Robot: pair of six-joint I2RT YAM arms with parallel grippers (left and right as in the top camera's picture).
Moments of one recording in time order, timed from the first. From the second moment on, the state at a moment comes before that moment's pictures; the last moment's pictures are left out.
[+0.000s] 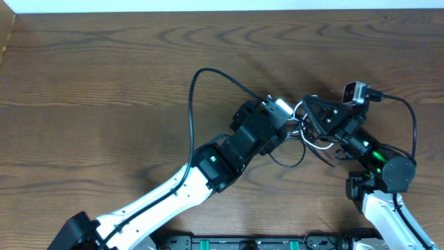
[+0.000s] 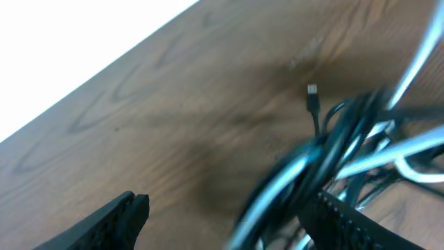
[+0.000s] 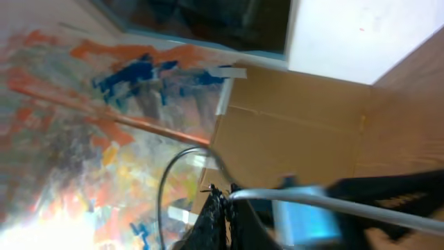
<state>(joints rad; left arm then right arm) -0.90 1.41 0.94 -0.10 -0.27 0.07 0.07 1.12 0.34 1.35 -0.83 1.86</state>
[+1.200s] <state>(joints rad) -0.90 1.46 0.94 -0.17 -0.51 -0.06 -0.12 1.12 0.35 1.13 -0.91 1.80</state>
